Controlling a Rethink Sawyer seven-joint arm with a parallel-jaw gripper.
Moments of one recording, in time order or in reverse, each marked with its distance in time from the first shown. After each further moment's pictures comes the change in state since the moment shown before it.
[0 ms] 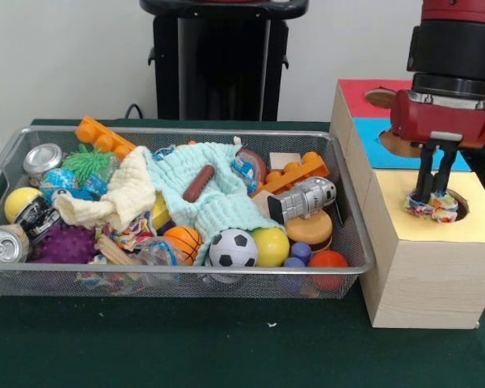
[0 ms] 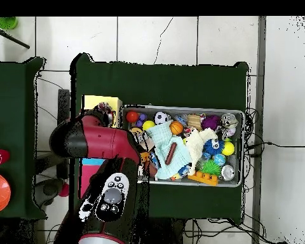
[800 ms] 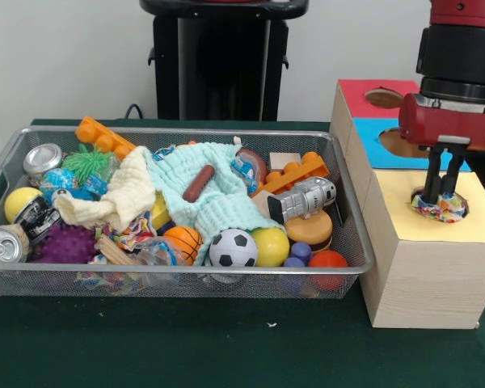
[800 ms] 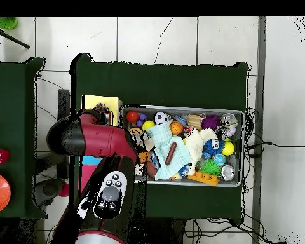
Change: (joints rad) arm 0.008 0.013 0.000 -0.016 0.045 0.042 0.000
